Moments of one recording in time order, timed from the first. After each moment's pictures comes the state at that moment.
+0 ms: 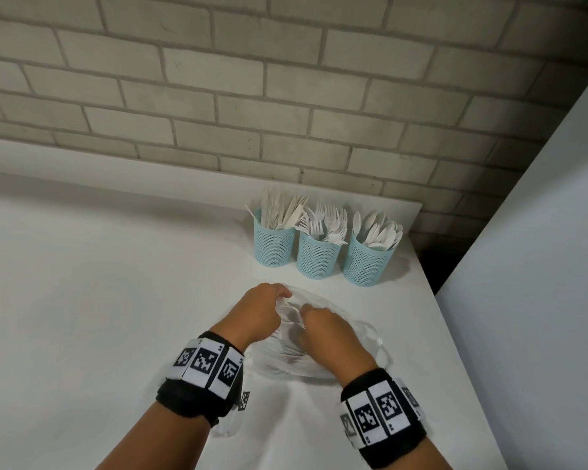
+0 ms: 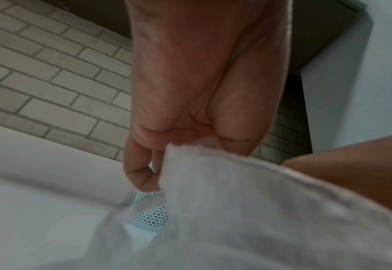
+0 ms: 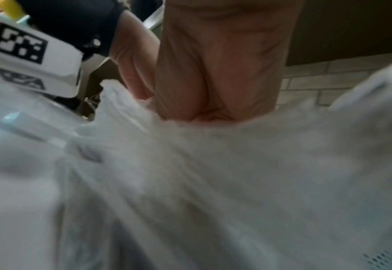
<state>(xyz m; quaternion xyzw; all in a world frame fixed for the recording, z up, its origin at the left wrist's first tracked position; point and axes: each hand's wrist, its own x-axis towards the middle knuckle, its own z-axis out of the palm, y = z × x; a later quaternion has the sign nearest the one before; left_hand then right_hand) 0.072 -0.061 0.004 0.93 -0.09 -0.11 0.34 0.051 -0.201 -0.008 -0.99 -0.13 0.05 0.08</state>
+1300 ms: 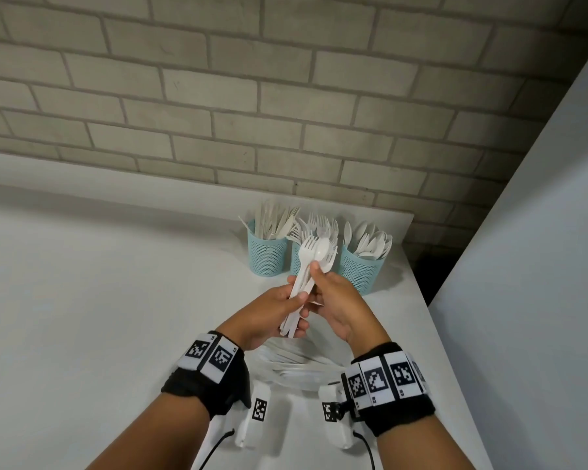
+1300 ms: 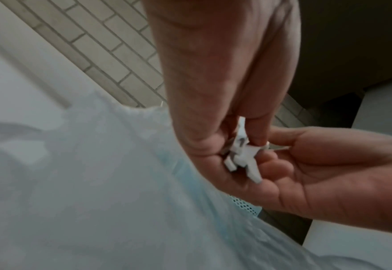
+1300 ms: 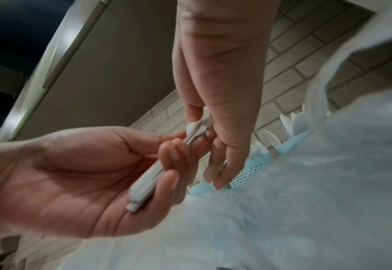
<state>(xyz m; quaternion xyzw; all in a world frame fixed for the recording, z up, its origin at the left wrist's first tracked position) 0.072 -0.090 0.016 0.66 -0.07 -0.25 0.70 0.078 -0.218 0.037 -0.68 0.07 0.10 0.72</state>
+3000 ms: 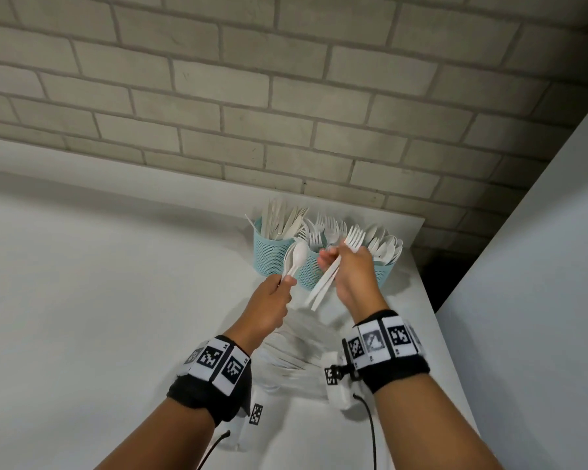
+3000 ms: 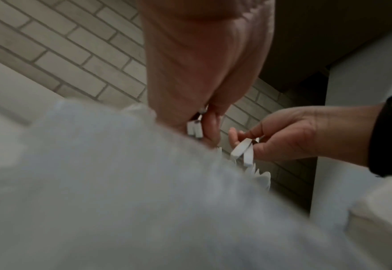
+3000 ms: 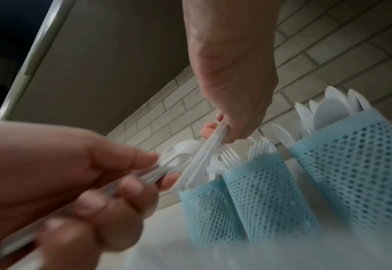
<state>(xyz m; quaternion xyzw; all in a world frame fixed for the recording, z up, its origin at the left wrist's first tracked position) 0.082 -0.091 0.012 0.73 0.04 -0.07 0.68 0.143 -0.219 0.042 -0.57 0.15 -0.08 0.80</state>
